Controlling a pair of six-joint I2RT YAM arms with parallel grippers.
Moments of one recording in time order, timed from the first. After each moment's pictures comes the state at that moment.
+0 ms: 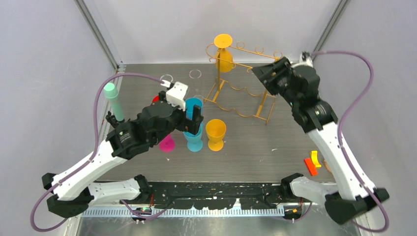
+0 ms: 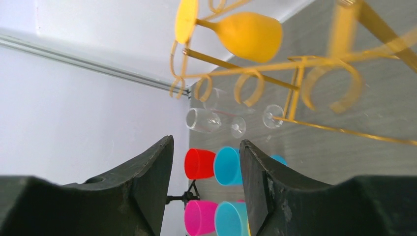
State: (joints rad) left arm -1.01 1.03 1.33 -0.68 -0.40 -0.25; right arm 0.36 1.01 1.27 -0.45 0.09 1.01
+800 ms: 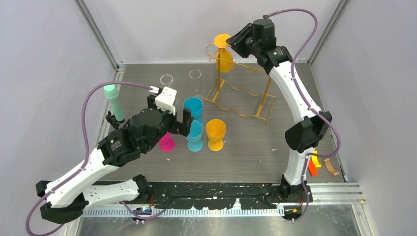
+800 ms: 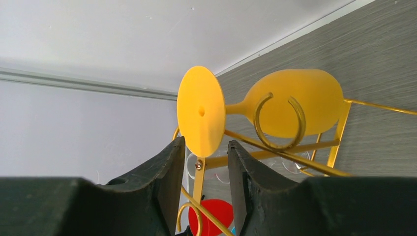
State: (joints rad) left arm -1.01 0.88 1.21 -0.65 -0.52 -0.21; right arm 0.37 1.89 2.12 -0.56 -0.01 0.97
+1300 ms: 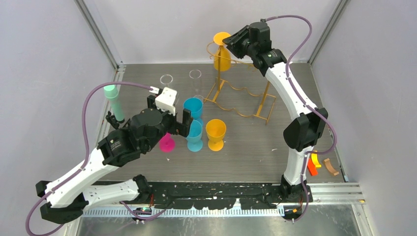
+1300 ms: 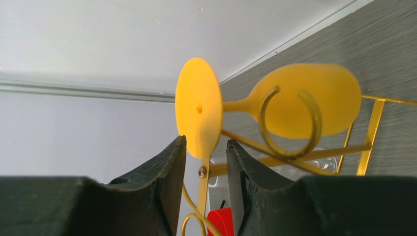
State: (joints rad) left arm -1.01 0.88 1.21 -0.67 -0.52 -0.21; right arm 0.37 1.93 2.09 -0.44 -0.02 1.07
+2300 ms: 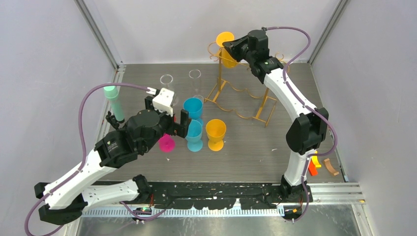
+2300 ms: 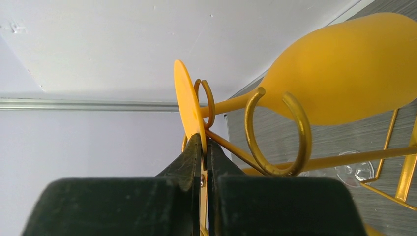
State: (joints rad) left arm -1.01 0.86 1.20 -0.69 -0.52 -0.22; right arm 0.37 1.88 1.87 -0.21 0.00 1.24
